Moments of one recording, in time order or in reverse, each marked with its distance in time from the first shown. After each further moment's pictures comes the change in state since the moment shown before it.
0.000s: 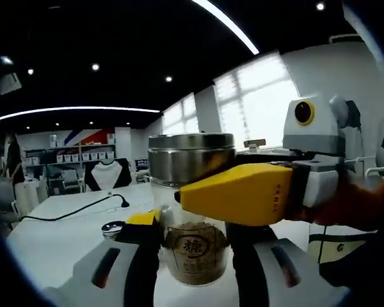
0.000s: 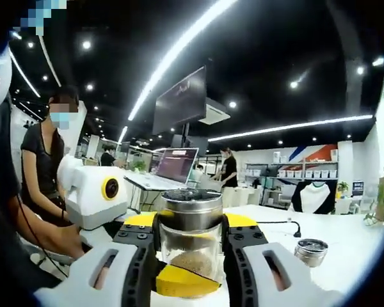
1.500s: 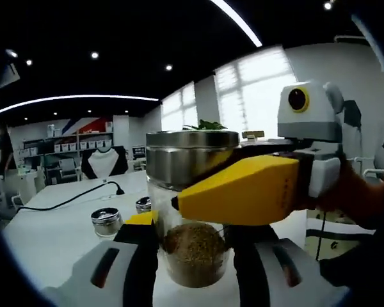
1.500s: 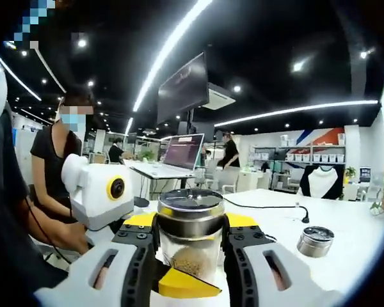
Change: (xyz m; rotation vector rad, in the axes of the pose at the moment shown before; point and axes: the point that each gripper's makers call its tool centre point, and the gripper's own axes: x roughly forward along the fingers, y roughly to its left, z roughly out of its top) left arm 0.005 -0.008 -0.019 -0.016 0.099 -0.024; right arm -0.004 0.001 -0.015 0.062 0.100 0.074
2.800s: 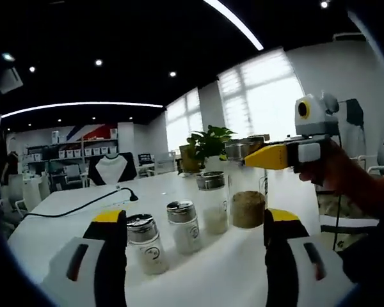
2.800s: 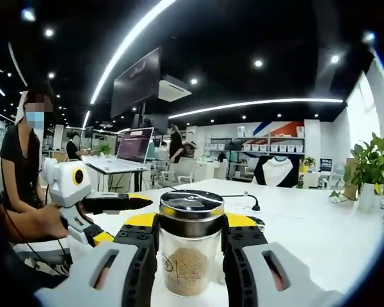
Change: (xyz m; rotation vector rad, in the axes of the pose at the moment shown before) left arm -0.012 0.048 0.004 -0.025 -0.047 0.001; right arm -0.055 -0.087 0.000 0.038 0.052 -0.300
